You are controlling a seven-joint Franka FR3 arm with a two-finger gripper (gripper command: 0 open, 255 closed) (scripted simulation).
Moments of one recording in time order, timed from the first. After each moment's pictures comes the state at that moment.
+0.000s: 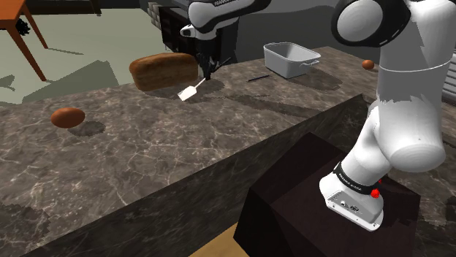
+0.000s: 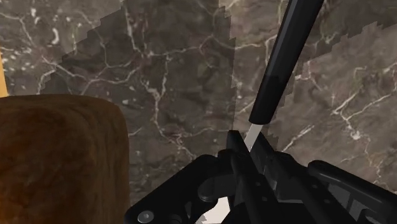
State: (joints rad) arm 0.46 0.46 -0.34 -1.51 0.09 1.92 -1.25
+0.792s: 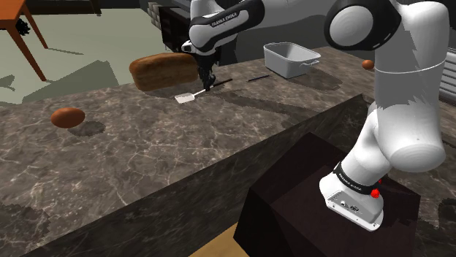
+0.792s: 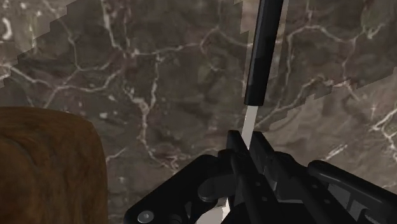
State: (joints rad) arm 0.46 0.51 -0.33 -1.59 0.11 2.05 -1.25
